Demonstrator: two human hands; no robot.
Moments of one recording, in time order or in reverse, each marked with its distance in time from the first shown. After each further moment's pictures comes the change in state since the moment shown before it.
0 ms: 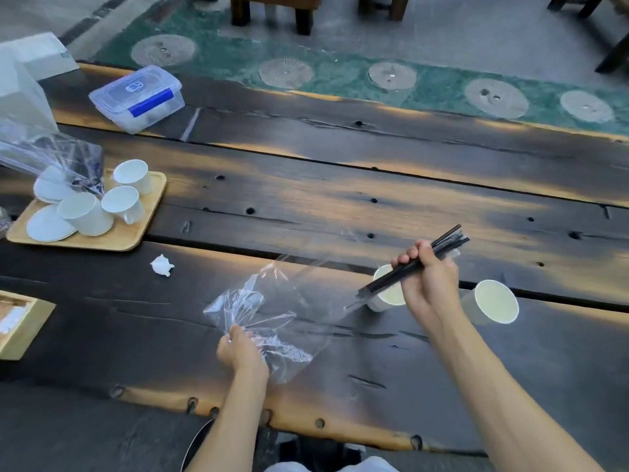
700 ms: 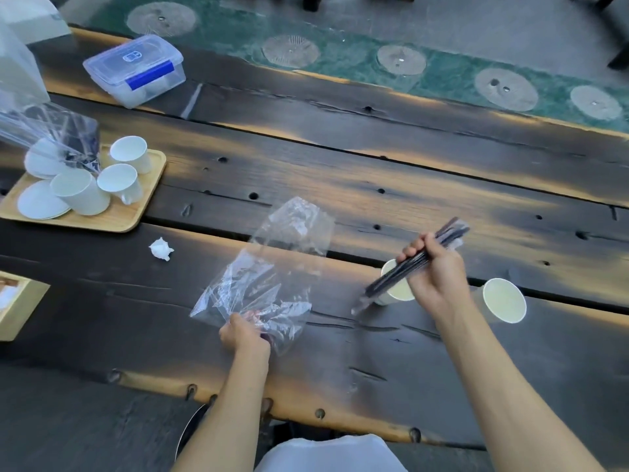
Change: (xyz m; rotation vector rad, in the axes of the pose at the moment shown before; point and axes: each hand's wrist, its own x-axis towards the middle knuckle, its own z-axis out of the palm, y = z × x) left_hand 0.039 -0.006 0.016 -0.137 0.014 -0.205; right_hand 0.019 0.006 -0.003 -0.071 -0.036 0.153
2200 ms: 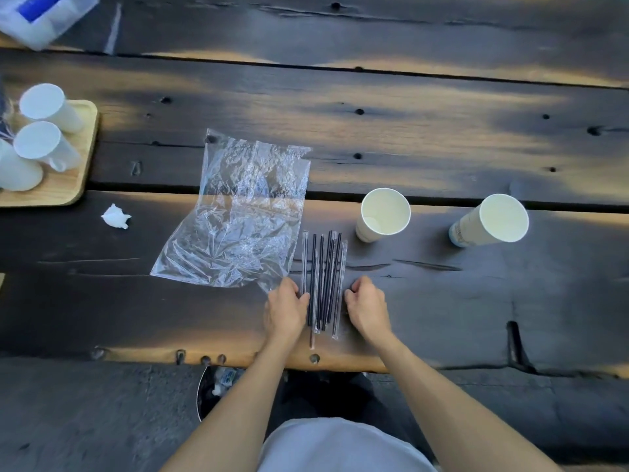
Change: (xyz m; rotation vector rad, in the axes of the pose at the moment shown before) left_hand -0.053 -0.084 -0.015 1.604 -0.437 0.777; right_hand -0.043 0.159 -0.122 -1.537 0.169 0.138
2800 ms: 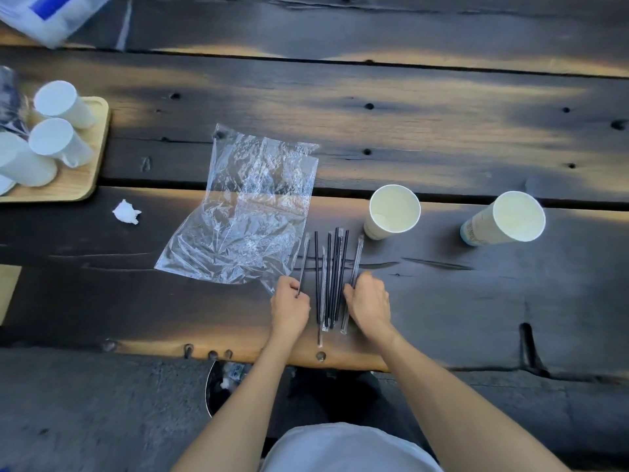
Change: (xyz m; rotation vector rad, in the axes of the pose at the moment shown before) left_hand 0.000 -0.012 0.004 -0.403 -0.074 -0.086; right_hand 0.007 -0.017 0.005 -0.216 0.038 -0.030
